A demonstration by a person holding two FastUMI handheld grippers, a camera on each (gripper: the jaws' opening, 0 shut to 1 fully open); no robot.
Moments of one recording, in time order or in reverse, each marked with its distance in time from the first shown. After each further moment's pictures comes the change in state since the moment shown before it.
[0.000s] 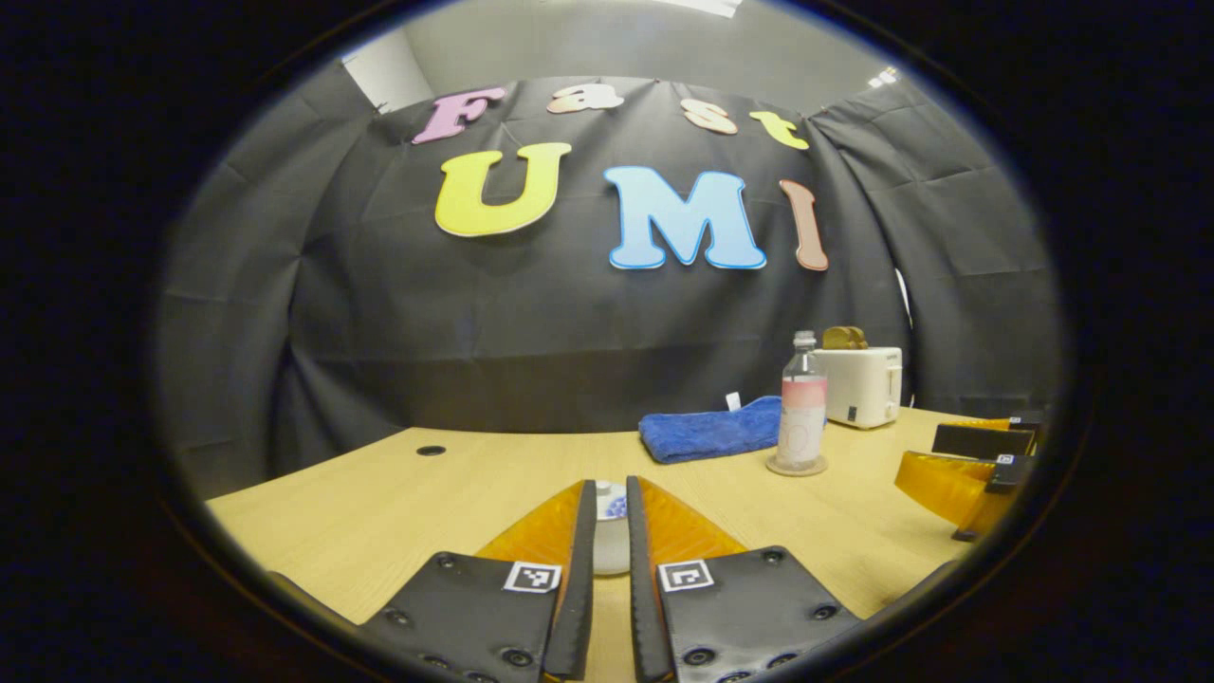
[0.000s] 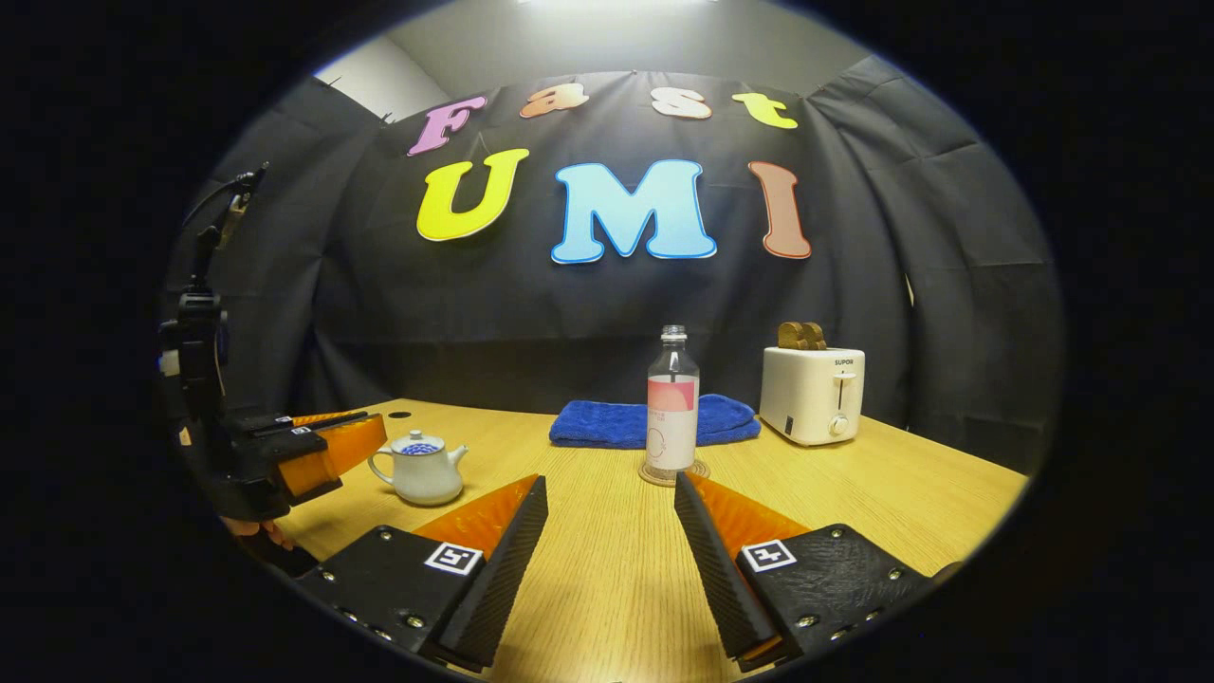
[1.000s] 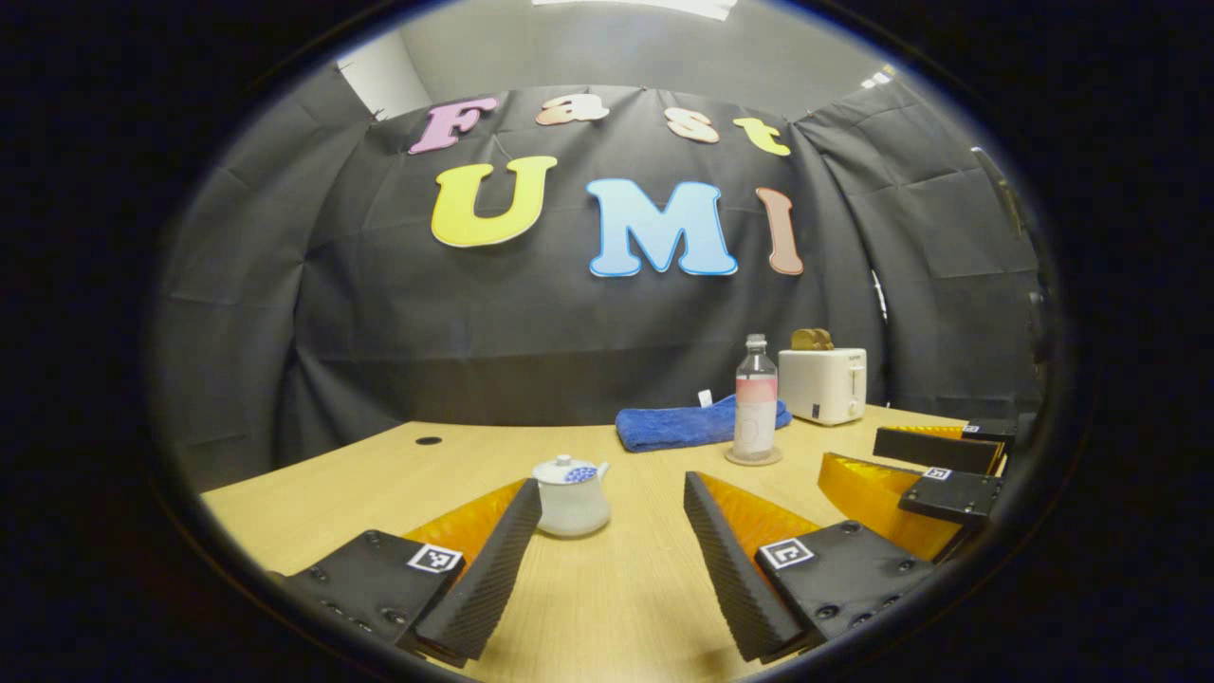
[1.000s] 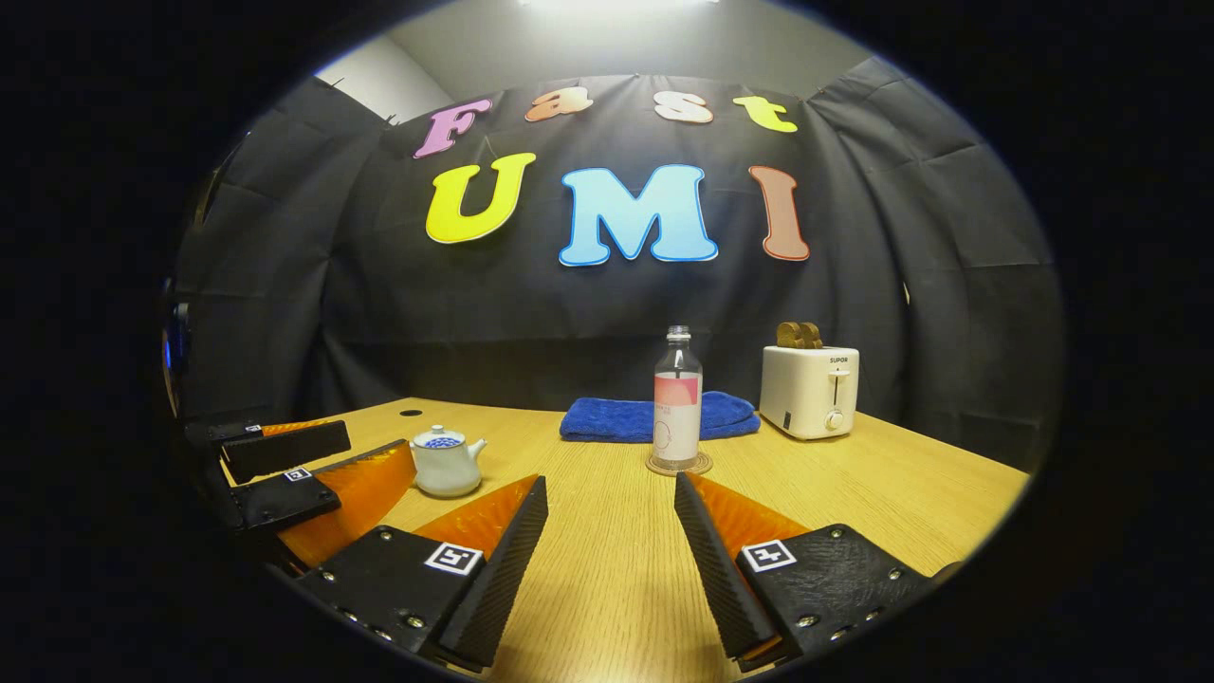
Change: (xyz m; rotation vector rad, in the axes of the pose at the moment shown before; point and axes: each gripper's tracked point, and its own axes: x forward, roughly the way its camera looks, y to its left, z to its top) left arm -0.053 -0.035 0.000 0.001 -0.003 -0.030; right arm -0.022 0.011 0.000 0.002 0.002 0.005
